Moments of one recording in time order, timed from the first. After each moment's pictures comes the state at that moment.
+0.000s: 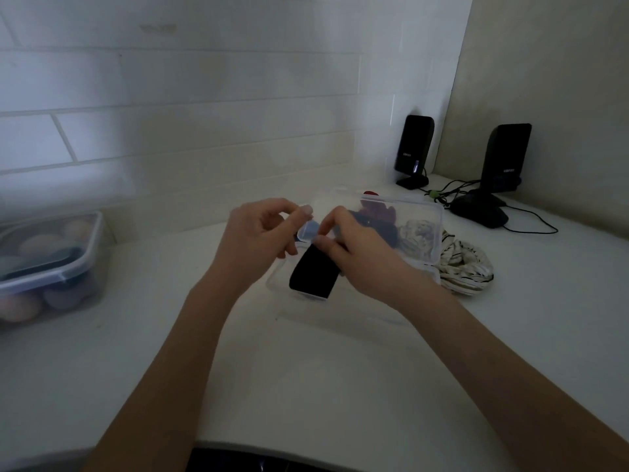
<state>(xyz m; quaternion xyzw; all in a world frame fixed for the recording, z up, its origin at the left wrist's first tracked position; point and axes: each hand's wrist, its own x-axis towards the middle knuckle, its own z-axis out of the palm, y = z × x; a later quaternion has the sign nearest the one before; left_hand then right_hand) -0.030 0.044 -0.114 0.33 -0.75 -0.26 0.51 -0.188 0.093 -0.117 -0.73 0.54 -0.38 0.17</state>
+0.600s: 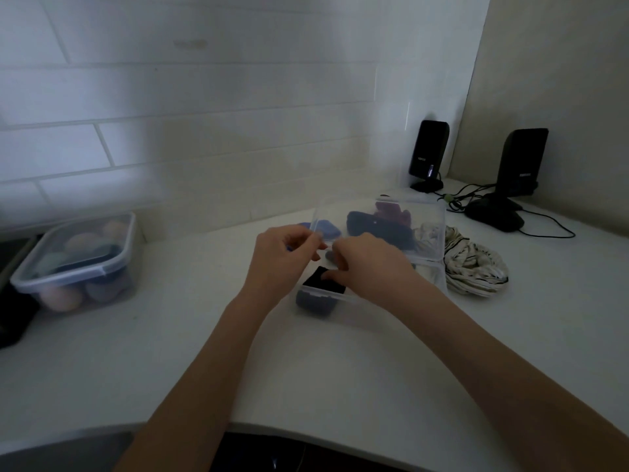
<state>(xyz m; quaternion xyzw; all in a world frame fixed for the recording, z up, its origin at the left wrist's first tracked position) -0.033 0.055 -0.137 0.37 -0.73 -0.23 0.52 -0.170 0.095 -0.110 -0.75 0.66 -0.08 -0.01</state>
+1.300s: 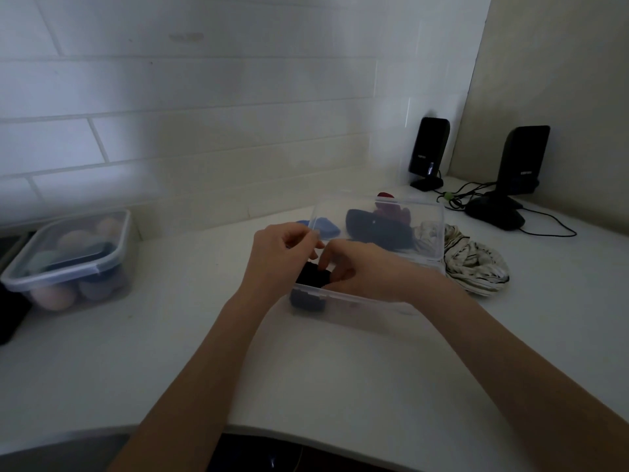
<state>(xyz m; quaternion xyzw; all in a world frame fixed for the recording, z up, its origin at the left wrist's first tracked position) -0.035 0.048 -0.140 0.39 -0.73 -0.22 0.52 -0.187 0.089 -0.122 -0.78 0.56 -0.17 0.21</state>
